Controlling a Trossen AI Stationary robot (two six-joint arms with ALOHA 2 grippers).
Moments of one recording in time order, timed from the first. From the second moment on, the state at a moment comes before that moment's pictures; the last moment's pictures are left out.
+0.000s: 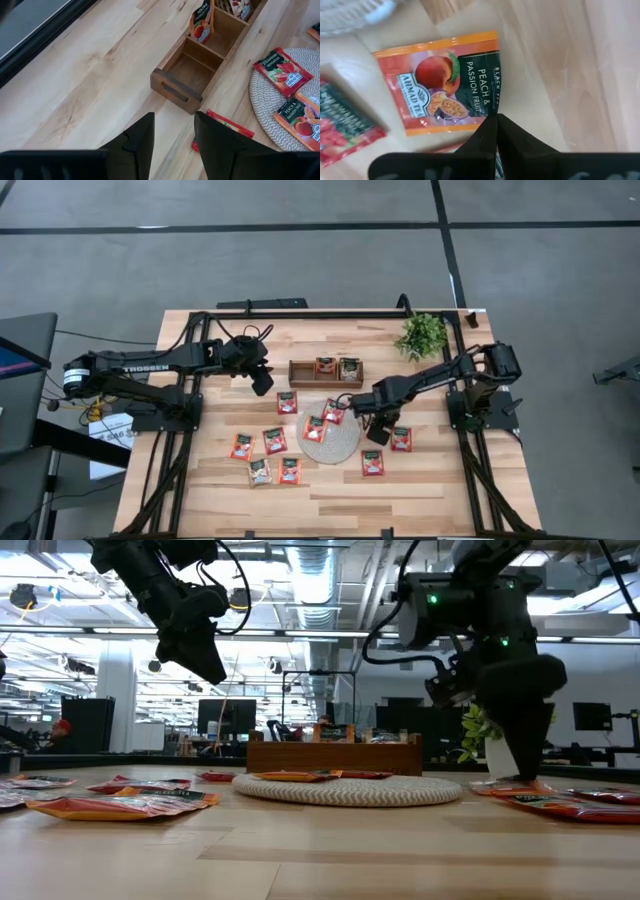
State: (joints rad) left arm 0.27 1.11 0.76 -0.46 -0.19 -0.28; right arm 0.10 1.75 1.02 -0.91 -0.11 0.52
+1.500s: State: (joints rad) left arm 0.27 1.11 0.75 -0.41 -0.19 -0.25; right arm -0.12 1.76 1.66 -1.02 0.23 -0.06
